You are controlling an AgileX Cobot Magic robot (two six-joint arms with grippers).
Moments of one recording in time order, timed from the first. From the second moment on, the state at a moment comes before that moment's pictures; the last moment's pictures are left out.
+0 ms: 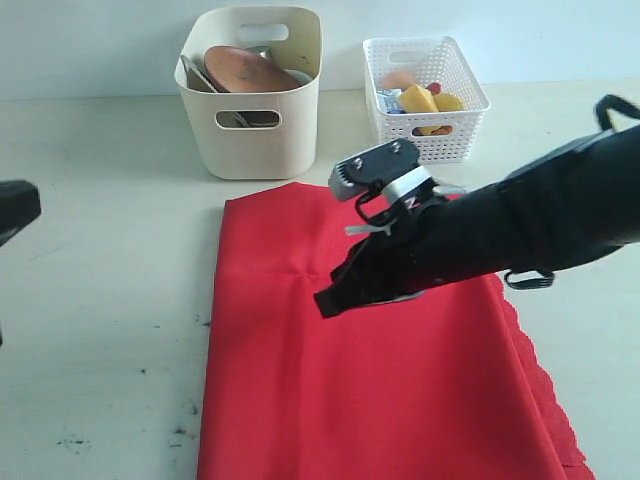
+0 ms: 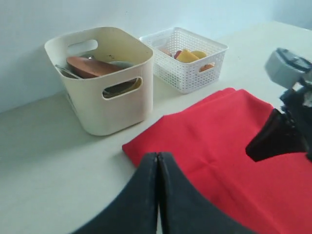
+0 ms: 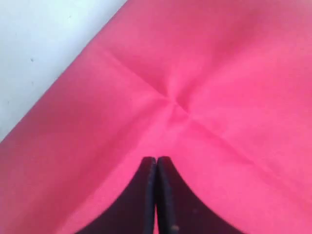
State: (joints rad) left arm -0.59 0.65 -0.29 0.88 0.03 -0.86; right arm 0.59 1.75 -0.74 1.57 0.29 -1.53
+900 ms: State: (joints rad) left arm -0.59 0.49 -0.11 0.88 -0.05 -0.87; right arm 0.39 1.86 -0.84 -0.13 0.37 0.06
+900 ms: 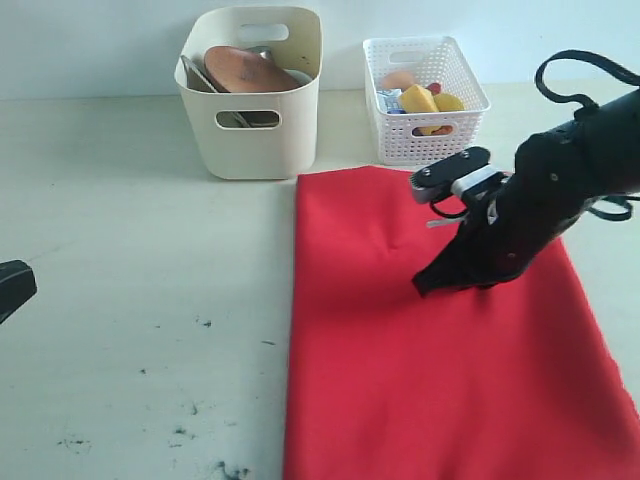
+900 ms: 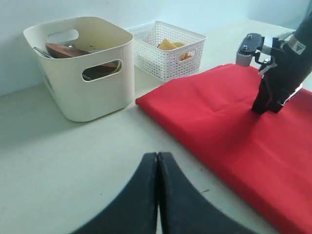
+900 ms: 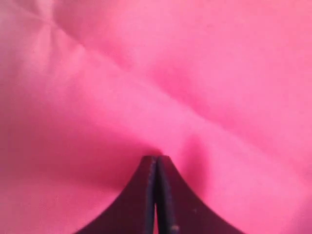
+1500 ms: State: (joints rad) left arm -0.59 0.49 -0.11 0.88 -0.07 -0.88; right arm 0.30 1.70 -0.93 -0.47 0.42 0.49
